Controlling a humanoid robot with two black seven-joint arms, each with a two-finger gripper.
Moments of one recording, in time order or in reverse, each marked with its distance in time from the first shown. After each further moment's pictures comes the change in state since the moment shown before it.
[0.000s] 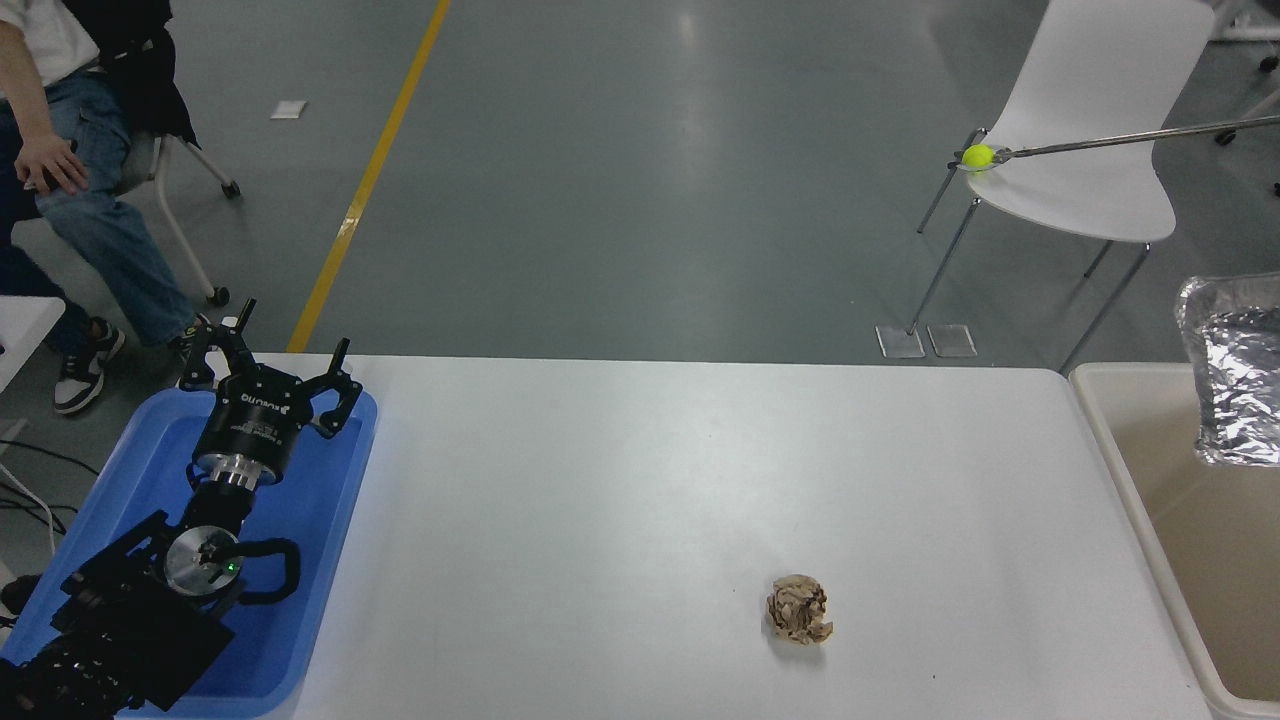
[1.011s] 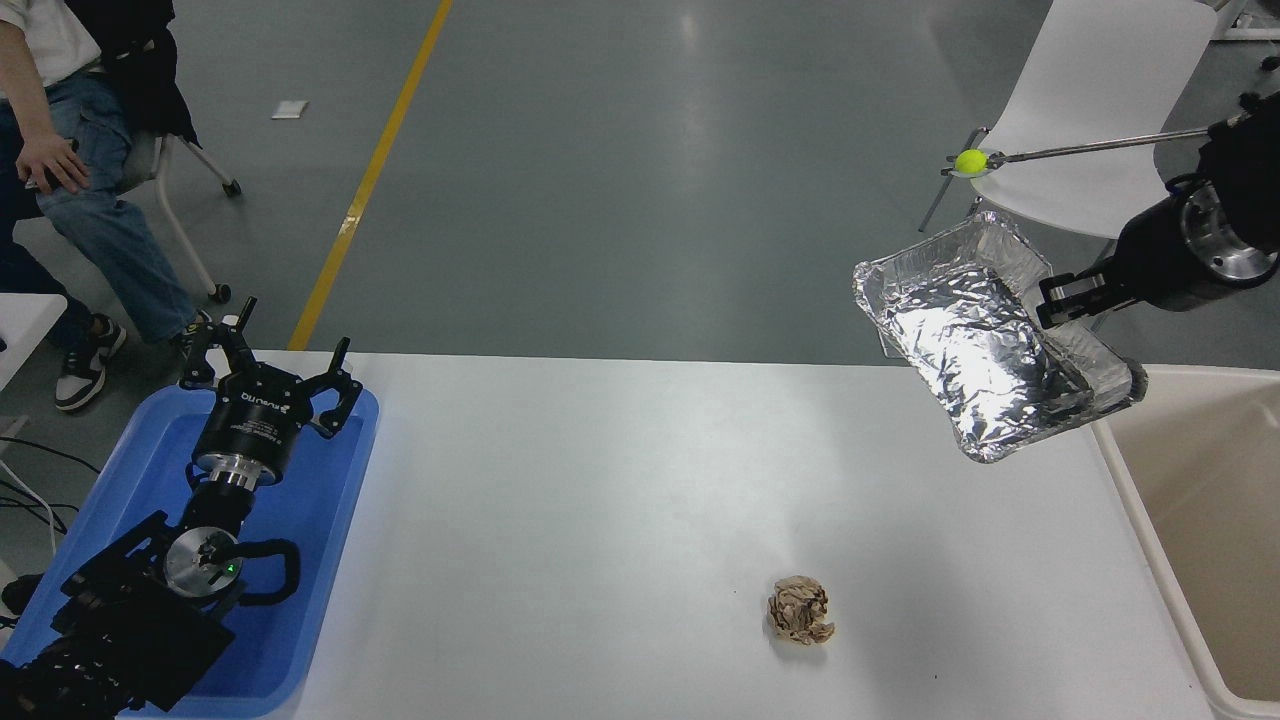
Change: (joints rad) left arm 0.000 0.000 0.000 0.000 0.000 0.000 0.001; right arm 0.861 0.074 -0.125 0.850 -0.326 0.182 0.055
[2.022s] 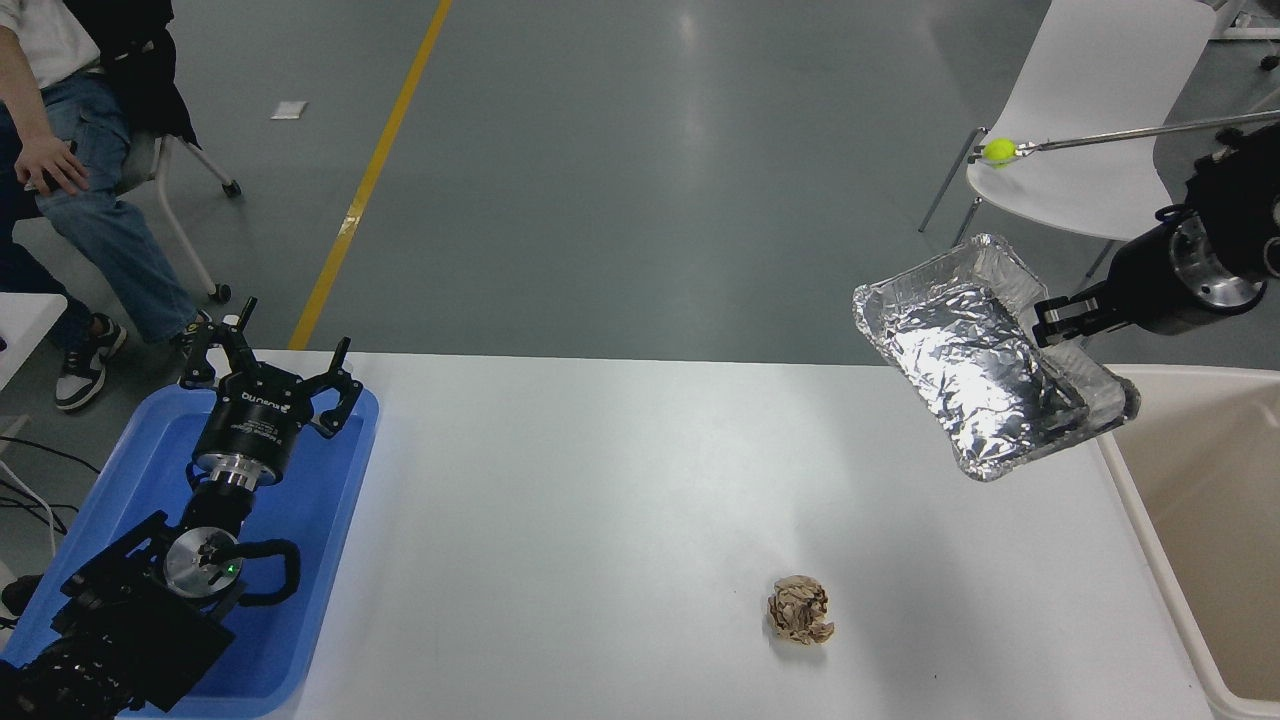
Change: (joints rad) left arm 0.000 0.000 0.000 0.000 0.000 0.000 0.000; right arm 0.053 0.006 -0.001 0.121 0.001 -0.020 0.001
